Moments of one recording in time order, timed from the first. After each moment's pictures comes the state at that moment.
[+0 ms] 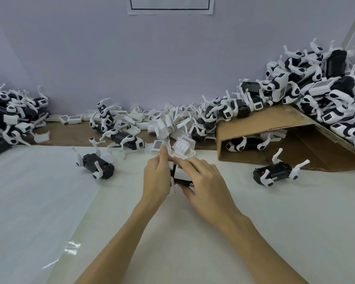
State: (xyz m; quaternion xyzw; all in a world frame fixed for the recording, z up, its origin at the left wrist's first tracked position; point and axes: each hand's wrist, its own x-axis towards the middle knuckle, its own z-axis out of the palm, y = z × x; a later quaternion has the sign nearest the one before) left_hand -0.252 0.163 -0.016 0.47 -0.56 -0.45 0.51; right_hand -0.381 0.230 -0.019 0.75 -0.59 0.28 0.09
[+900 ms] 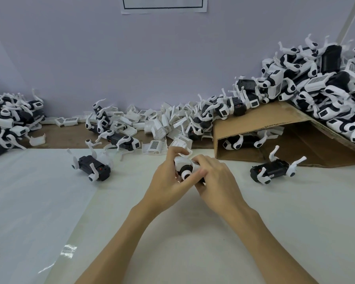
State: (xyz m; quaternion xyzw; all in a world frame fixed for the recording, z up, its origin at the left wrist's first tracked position) left_hand -0.258 0.173 -0.023 0.31 -0.75 -0.39 0.43; right_hand -0.406 0.229 -0.018 0.69 -0.65 0.32 0.06
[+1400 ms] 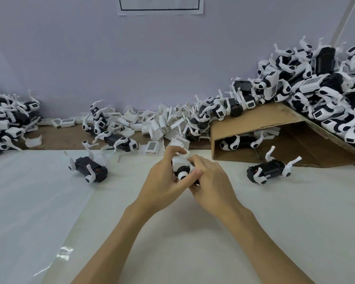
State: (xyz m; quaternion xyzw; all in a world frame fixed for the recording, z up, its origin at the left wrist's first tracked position) left_hand -0.252 0.170 -0.021 0.31 -0.79 -0.31 0.43; right_hand -0.402 0.231 -0.012 0.70 -0.63 0.32 0.03
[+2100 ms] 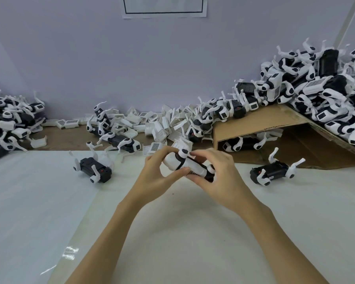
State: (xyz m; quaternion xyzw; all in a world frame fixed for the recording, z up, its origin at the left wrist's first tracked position) left_hand -0.224 0.148 -0.013 0.32 -0.79 -0.34 0.40; right_hand -0.425 0.230 -0.005 0.71 -0.56 0.42 -0.02
